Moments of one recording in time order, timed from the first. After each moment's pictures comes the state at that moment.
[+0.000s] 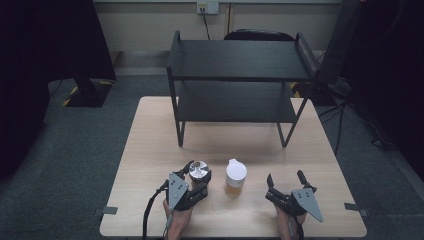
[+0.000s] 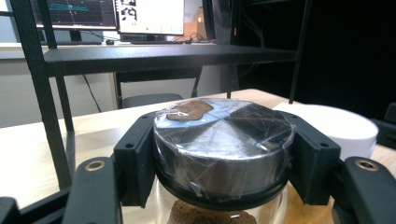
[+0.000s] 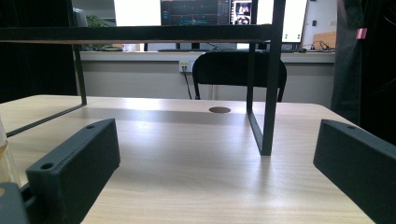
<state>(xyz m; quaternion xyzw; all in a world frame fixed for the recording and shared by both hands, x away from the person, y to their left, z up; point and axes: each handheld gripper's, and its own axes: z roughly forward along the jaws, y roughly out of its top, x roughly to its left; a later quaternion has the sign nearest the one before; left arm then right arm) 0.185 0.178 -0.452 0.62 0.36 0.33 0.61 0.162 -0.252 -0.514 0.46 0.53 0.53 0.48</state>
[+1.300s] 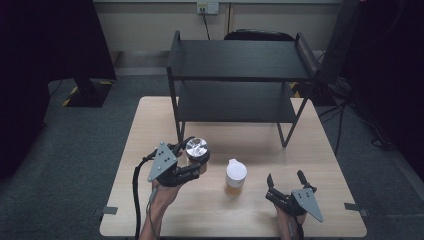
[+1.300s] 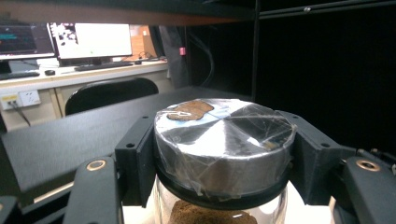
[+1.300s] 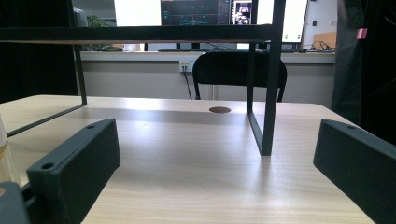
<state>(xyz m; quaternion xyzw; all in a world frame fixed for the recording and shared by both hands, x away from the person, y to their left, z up) 0.241 0.228 -0.361 0.66 0.25 0.28 0.65 0.162 -0.252 -0.514 0.46 0.53 0.53 0.48</state>
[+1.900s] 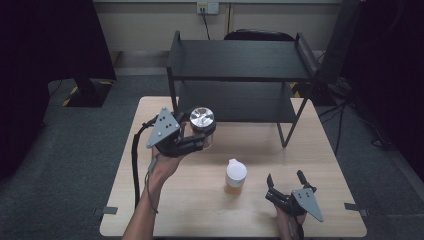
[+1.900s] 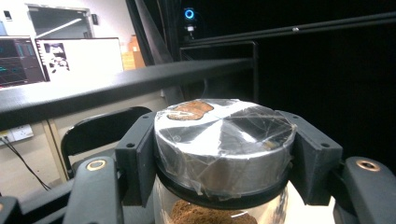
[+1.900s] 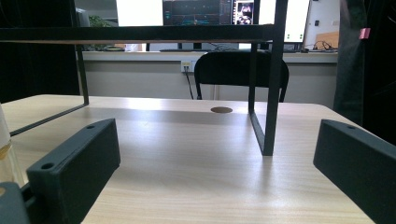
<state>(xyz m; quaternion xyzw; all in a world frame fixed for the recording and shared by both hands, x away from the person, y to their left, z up) 0.281 0.222 -0.290 0.66 0.22 0.28 0.66 0.162 -0.254 -0.514 0.46 0.53 0.53 0.47</state>
